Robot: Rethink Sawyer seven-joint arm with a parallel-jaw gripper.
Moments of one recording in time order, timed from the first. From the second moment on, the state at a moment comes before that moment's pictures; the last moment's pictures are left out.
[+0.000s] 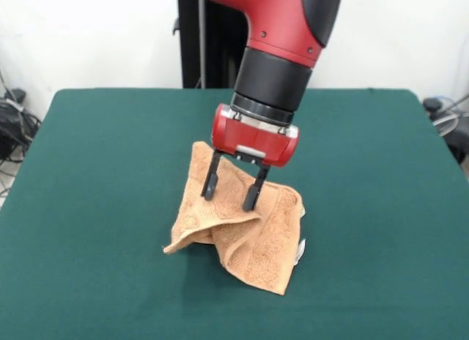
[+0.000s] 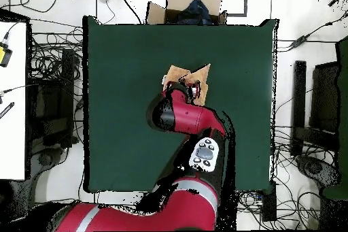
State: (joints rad) arm -0.01 -0.43 -0.28 1.59 0.07 -0.04 1.60
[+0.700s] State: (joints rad) arm -0.03 -0.41 -0.26 1.60 0.07 -0.06 1.60
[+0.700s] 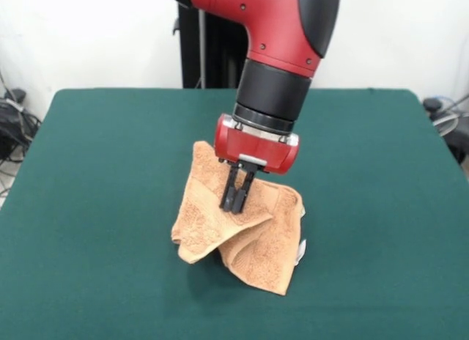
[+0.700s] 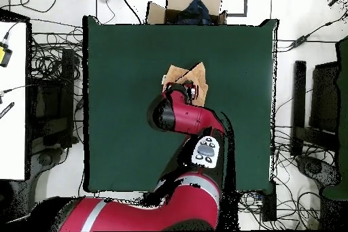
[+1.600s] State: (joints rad) arm 0.00 -0.46 -0.27 1.59 0.07 0.08 1.60
